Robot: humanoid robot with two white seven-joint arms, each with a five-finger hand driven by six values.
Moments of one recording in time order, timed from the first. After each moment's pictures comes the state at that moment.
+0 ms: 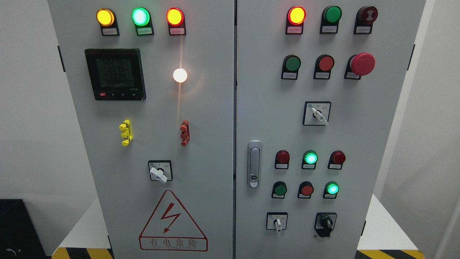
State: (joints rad) left arm 0.04 -0.10 -0.07 -0.08 0.08 -0.11 0.18; right arm 0.06 0.12 -0.02 -1.62 1.11 0.17 -0.13
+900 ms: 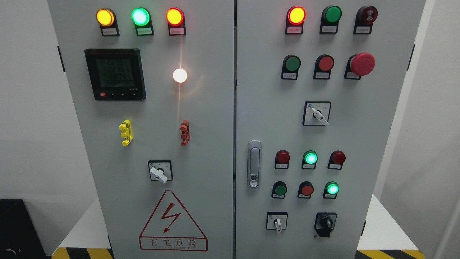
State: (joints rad) left arm 0.04 -0.10 -0.07 -0.08 0.08 -0.11 0.18; right arm -0.08 0.12 -0.05 -1.63 1.20 0.23 -0.06
